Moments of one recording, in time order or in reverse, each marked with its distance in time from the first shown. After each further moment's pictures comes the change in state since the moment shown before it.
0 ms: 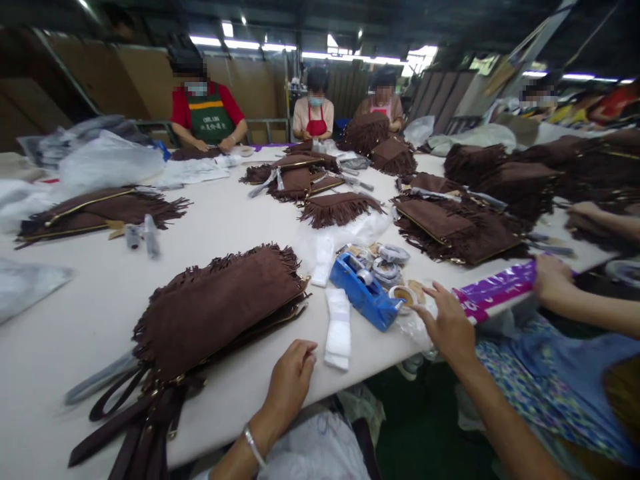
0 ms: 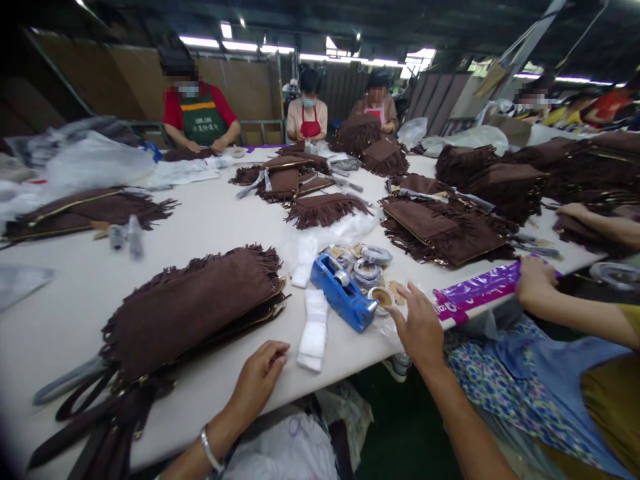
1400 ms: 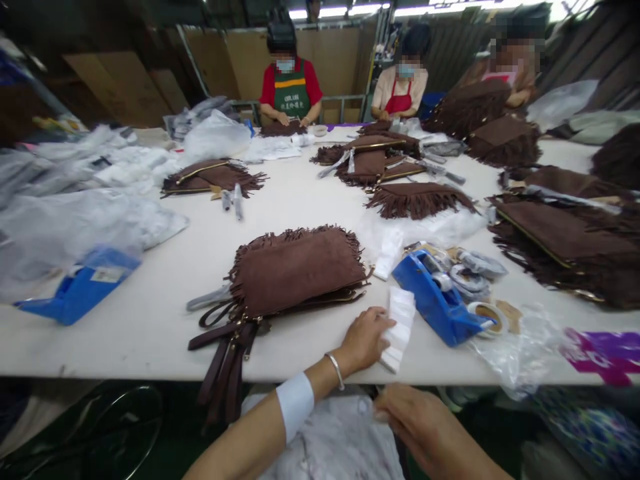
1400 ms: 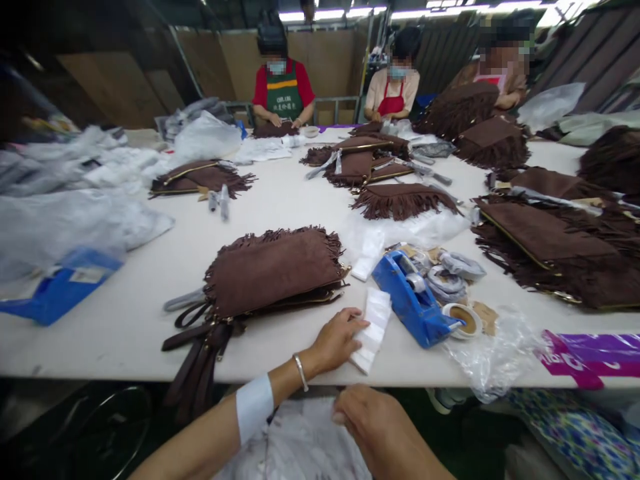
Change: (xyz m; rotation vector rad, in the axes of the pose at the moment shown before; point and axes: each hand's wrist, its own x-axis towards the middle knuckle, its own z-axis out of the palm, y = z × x) left_hand 0.039 0.004 0.016 -0.062 -0.062 0.108; right_hand -0.074 -0.185 -0.038 0.561 -0.916 -0.588
